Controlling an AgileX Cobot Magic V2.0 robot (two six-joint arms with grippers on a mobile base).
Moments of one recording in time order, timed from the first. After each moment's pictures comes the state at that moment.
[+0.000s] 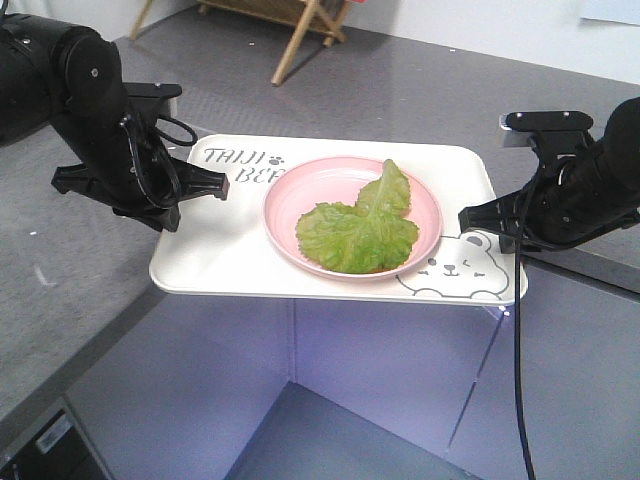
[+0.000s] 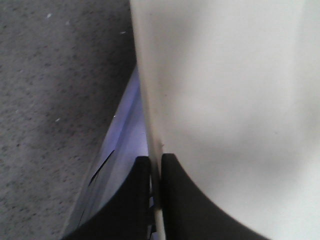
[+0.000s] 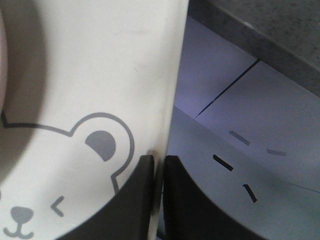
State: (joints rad) left arm -0.35 1.83 -1.70 0.03 1.19 -0.28; right arm 0.18 1.58 -1.25 0.00 0.83 0.11
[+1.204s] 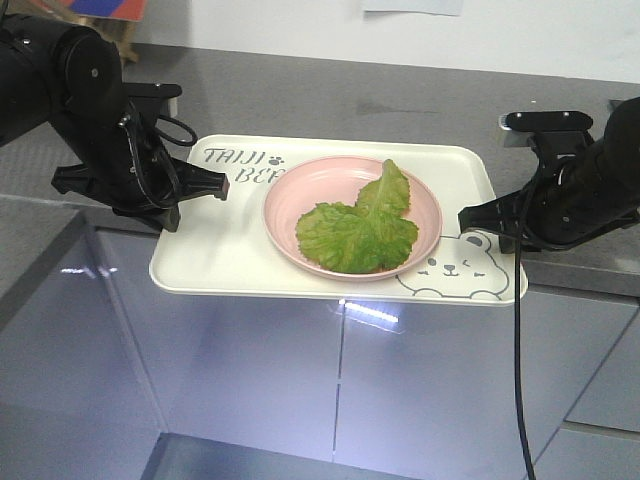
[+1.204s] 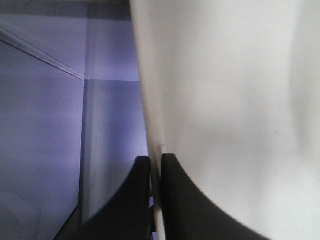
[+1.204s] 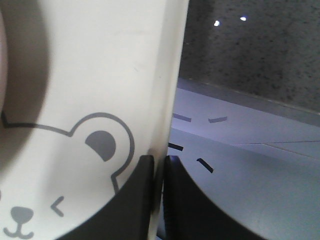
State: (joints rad) left arm -0.35 1.83 -1.70 0.03 1.19 -0.28; right arm 0.18 1.58 -1.25 0.00 0.83 0.11
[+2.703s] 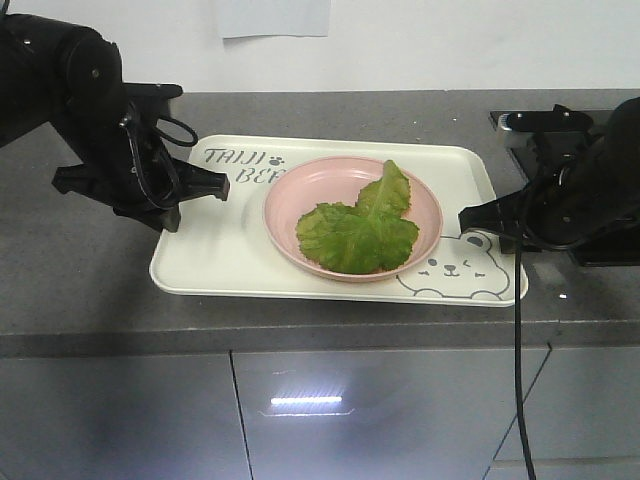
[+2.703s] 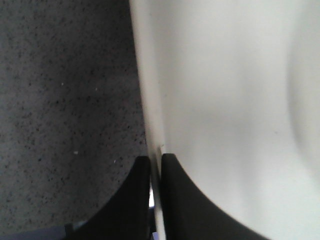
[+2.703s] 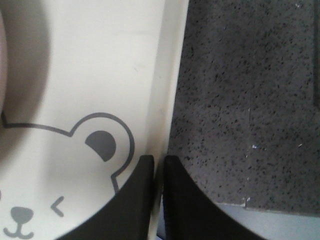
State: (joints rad) left arm -0.35 1.83 -1.70 0.03 1.19 -0.28; right arm 0.18 1.58 -1.25 0.00 0.83 0.11
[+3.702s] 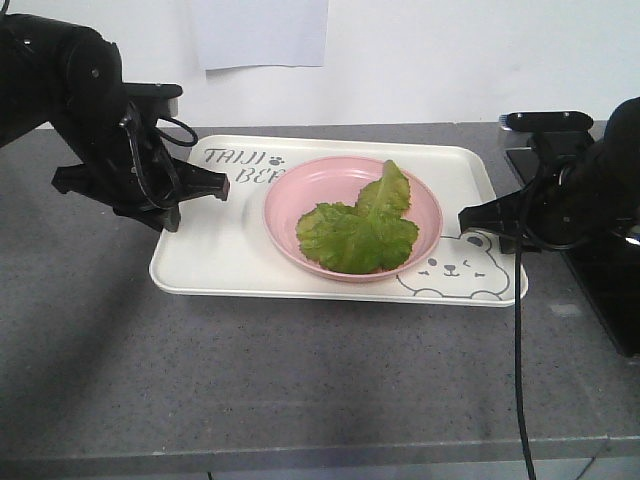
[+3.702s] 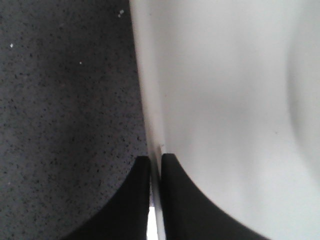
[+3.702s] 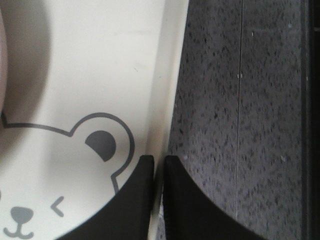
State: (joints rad) left arm -0.35 1.83 -1.70 0.03 1.19 -0.28; right arm 0.18 1.58 -1.25 0.00 0.83 0.11
